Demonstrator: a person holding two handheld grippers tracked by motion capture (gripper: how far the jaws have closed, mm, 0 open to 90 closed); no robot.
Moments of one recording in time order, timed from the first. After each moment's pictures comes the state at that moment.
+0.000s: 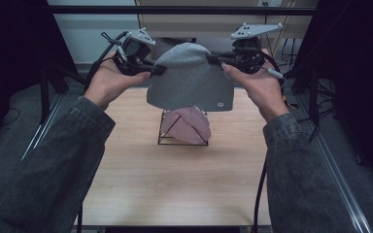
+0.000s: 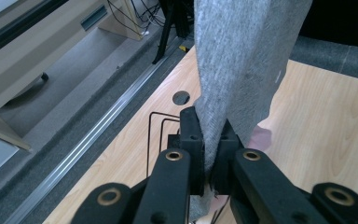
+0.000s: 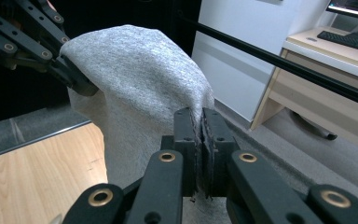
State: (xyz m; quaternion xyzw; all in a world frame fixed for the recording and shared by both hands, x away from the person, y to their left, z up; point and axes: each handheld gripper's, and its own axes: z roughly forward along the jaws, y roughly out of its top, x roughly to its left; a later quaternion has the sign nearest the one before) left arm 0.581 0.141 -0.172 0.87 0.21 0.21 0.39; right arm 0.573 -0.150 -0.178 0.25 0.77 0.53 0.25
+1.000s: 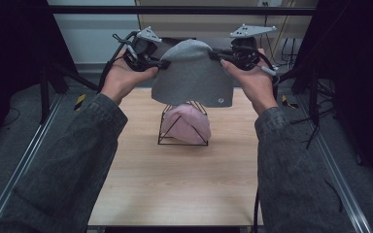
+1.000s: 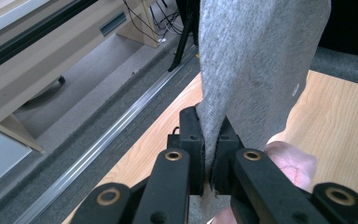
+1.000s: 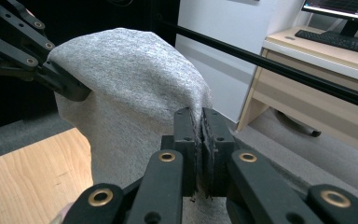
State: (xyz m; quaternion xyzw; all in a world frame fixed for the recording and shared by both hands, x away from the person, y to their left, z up) left arm 0.618 0.133 -0.193 0.86 0.23 0.24 0.40; right arm 0.613 -0.155 -0.201 0.28 0.75 0.53 0.27
